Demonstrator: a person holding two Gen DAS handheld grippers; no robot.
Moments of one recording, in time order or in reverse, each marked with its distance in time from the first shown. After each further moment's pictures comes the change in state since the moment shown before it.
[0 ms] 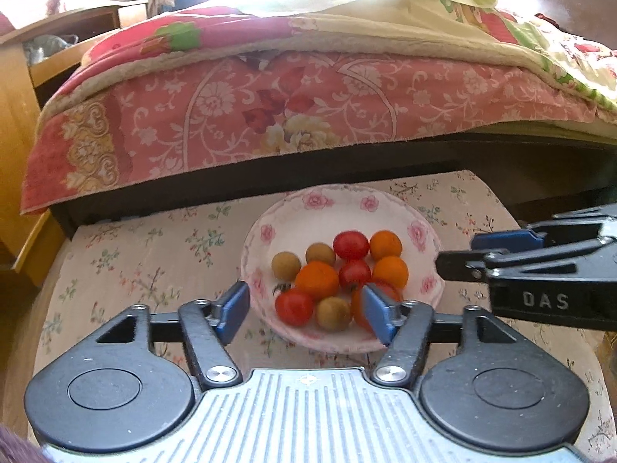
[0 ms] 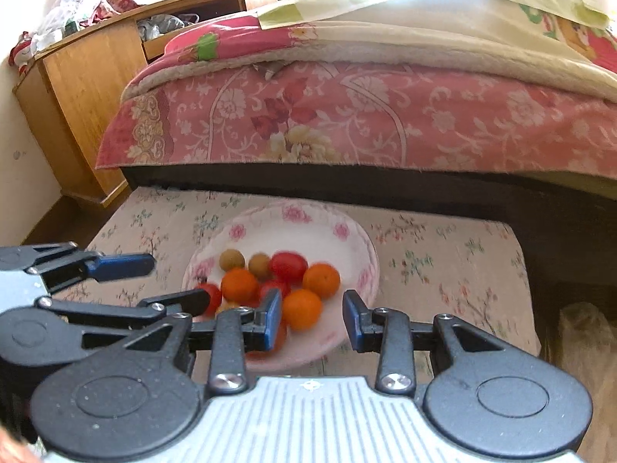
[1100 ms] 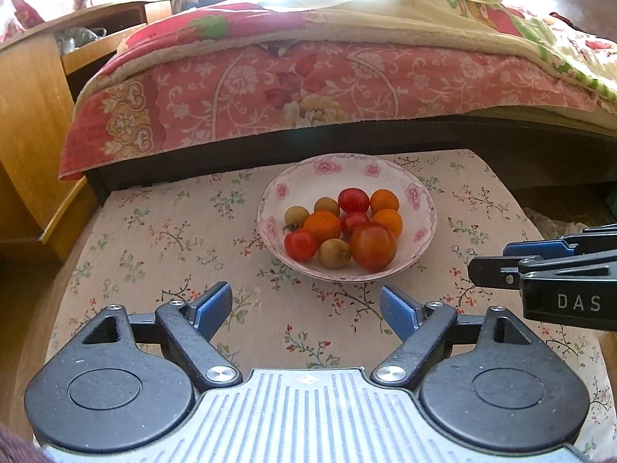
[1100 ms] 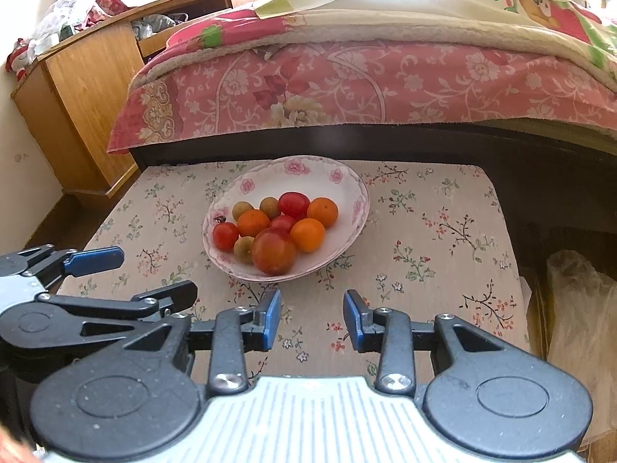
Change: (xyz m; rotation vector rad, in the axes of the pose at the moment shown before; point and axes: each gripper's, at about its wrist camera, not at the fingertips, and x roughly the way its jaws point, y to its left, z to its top) left arm -0.037 -0.013 -0.038 -0.025 0.008 0.067; right arm -0.042 0.008 -0.045 0.055 0.018 -0.012
